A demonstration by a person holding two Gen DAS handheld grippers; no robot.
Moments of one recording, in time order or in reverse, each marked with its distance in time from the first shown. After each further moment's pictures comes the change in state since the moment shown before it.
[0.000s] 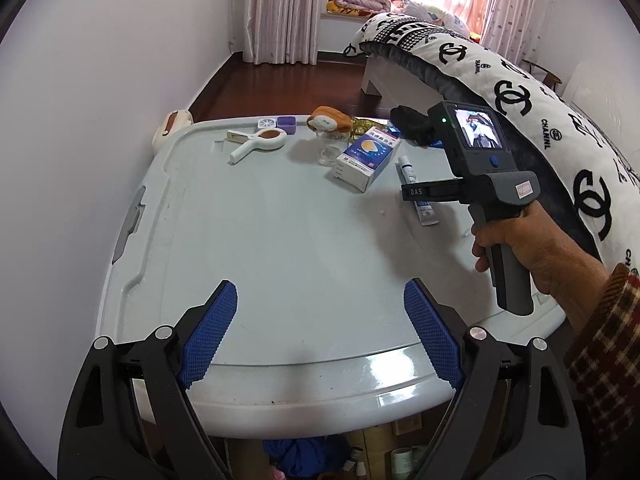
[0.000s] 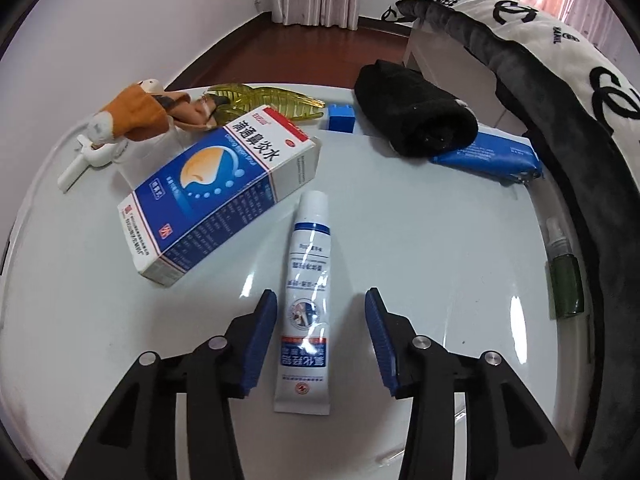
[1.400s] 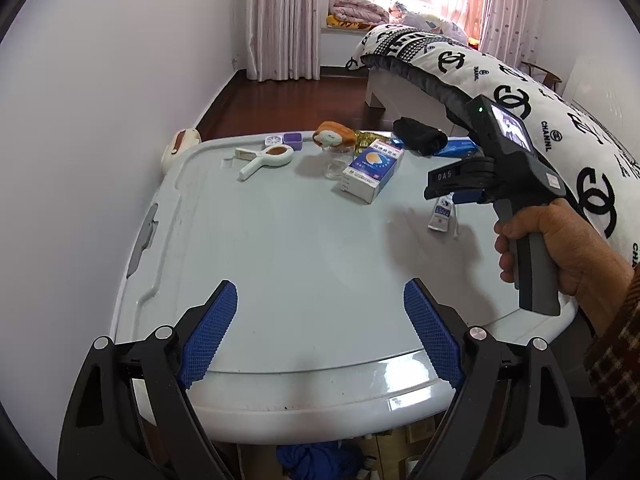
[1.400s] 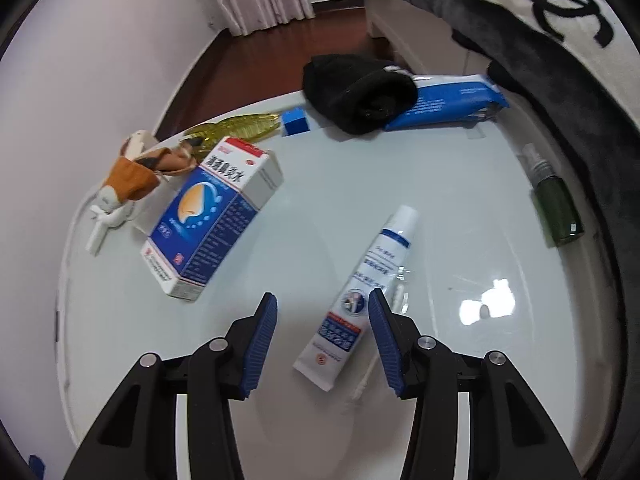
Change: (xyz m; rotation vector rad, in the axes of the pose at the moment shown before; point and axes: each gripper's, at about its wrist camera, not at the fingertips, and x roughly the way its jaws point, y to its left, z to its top) left arm -0.011 -0.002 -0.003 0.039 -0.065 0.042; right arm -0.027 -0.037 -0.002 0.273 0.040 0.115
